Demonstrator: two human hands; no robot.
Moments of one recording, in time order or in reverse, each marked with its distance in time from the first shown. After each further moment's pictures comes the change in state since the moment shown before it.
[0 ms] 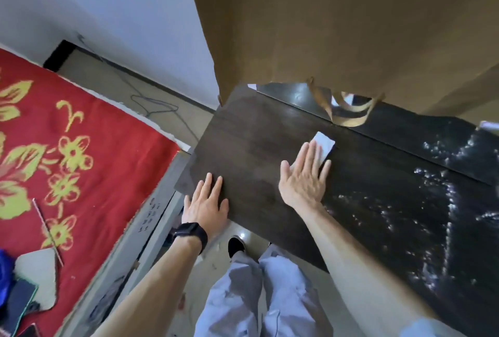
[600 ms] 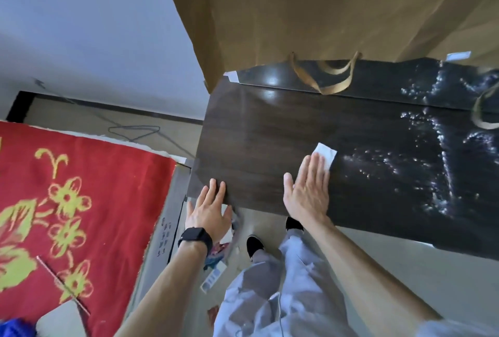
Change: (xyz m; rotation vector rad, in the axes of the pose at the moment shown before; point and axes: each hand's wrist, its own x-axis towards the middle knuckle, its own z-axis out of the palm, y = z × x) left_hand -0.004 -0.054 -0.016 0.183 -0.122 0.218; right_hand -0.099 -0.019 0.021 0.071 0.058 0.161
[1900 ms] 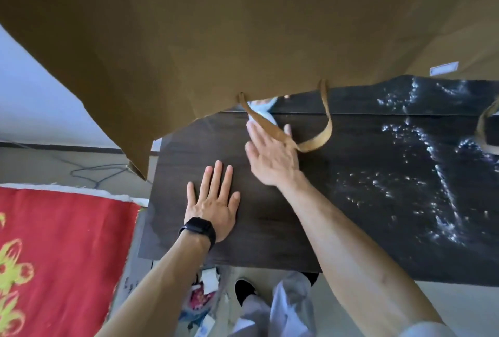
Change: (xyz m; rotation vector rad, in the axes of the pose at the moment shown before) left_hand 0.119 0.086 -0.003 0.186 0.188 0.238; right_hand 0.170 -0.014 -0.017 0.003 0.003 -0.288
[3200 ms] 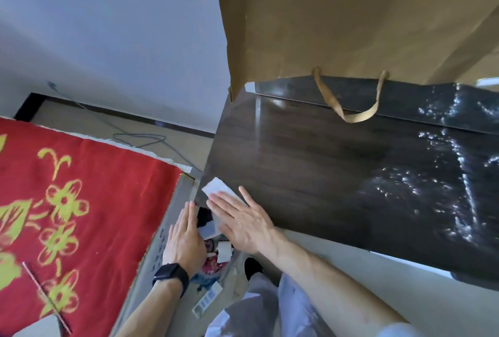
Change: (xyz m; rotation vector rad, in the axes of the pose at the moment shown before) left_hand -0.170 -0.127 0.052 -0.371 0.121 -0.351; right_hand -0.167 -0.151 0.067 -0.102 -0.211 -0.664
